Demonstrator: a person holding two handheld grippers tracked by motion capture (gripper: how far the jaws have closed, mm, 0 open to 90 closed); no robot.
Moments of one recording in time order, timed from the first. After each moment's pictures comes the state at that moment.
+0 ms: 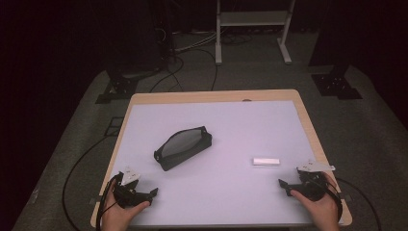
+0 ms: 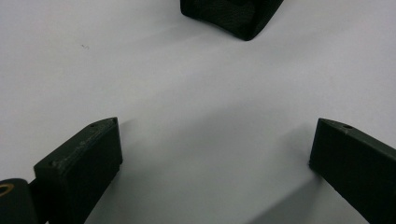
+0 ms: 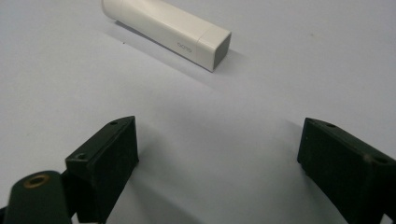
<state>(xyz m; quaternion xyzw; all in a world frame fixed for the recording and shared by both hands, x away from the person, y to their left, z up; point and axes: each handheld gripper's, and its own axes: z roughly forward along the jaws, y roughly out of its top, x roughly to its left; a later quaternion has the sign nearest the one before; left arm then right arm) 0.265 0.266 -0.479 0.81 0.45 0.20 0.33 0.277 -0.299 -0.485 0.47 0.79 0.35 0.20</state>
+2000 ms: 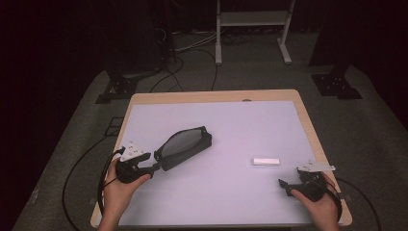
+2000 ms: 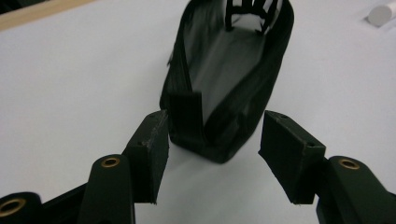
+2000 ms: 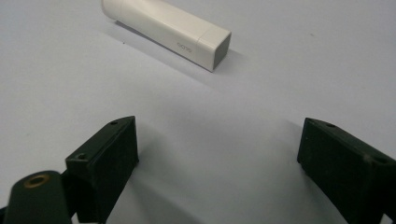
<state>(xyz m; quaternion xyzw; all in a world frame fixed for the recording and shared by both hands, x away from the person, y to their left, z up) 0.306 0.244 -0.408 0.81 0.39 0.20 0.40 0.276 -0.299 -0.485 0.47 0.79 0.35 0.20</state>
